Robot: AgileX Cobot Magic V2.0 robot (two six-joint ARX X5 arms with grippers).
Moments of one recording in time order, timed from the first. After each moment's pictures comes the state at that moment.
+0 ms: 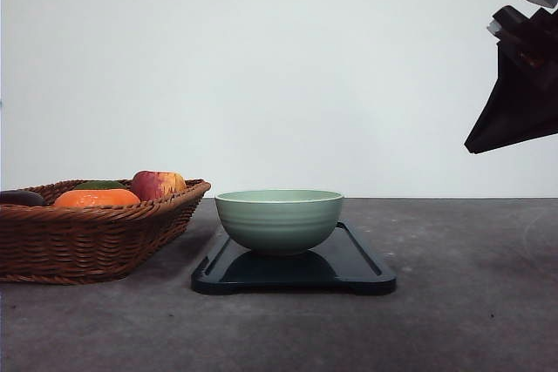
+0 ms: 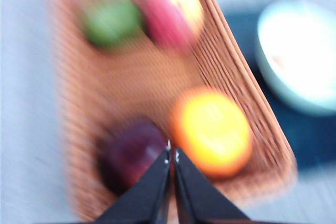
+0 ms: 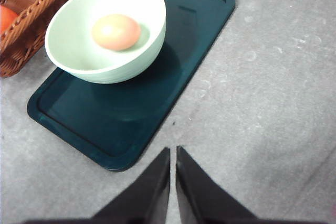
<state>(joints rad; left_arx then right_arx) -0.22 0.71 0.59 -0.42 0.05 -0.09 0.27 1.02 0.58 -0.21 -0.36 0.01</state>
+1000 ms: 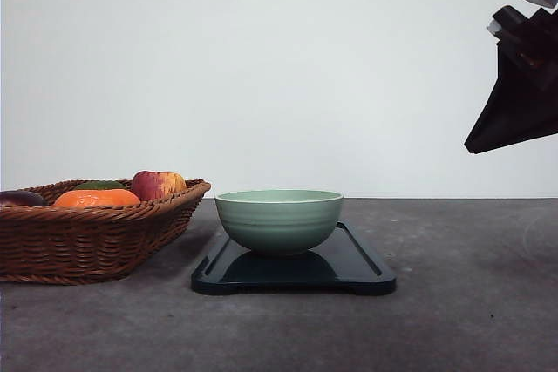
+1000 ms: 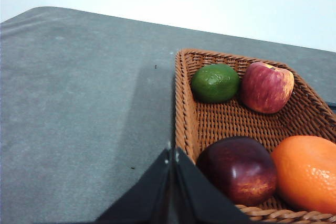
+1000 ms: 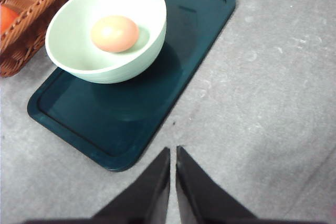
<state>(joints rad) 0.03 0.00 0.03 -0.18 0.03 -0.15 0.27 1.02 0.58 -0.21 -0.36 0.01</state>
